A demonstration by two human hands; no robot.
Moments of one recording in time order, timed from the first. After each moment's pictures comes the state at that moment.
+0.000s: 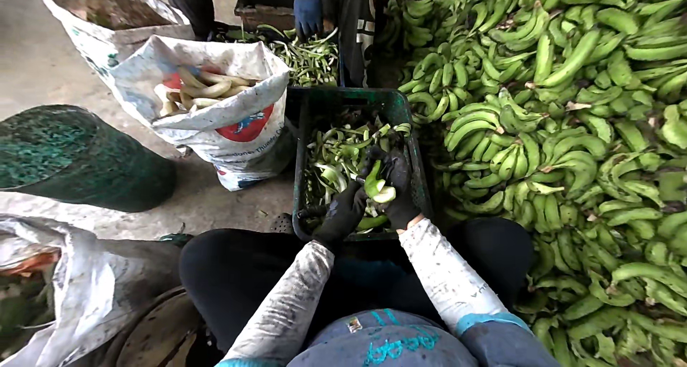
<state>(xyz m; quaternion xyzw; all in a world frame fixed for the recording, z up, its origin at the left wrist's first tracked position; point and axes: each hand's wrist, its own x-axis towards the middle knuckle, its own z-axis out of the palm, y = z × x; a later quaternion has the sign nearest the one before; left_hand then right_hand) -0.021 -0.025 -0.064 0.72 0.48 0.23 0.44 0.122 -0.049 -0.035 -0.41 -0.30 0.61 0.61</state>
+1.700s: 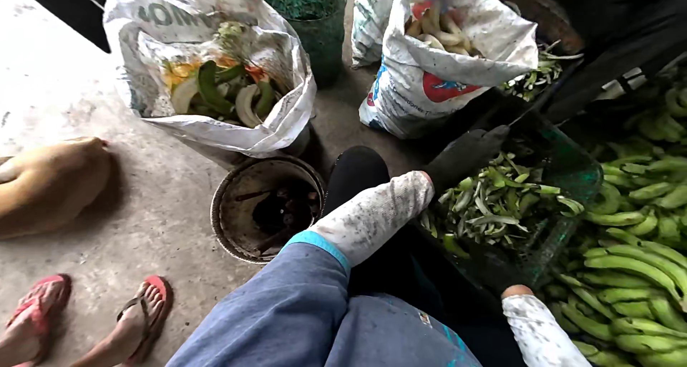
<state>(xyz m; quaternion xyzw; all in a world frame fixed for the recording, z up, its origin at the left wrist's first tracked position) -0.109 0.028 0.010 0.48 0.48 0.46 0.57 0.148 -0.027 -0.093 -0.55 -0.74 0.22 -0.31</state>
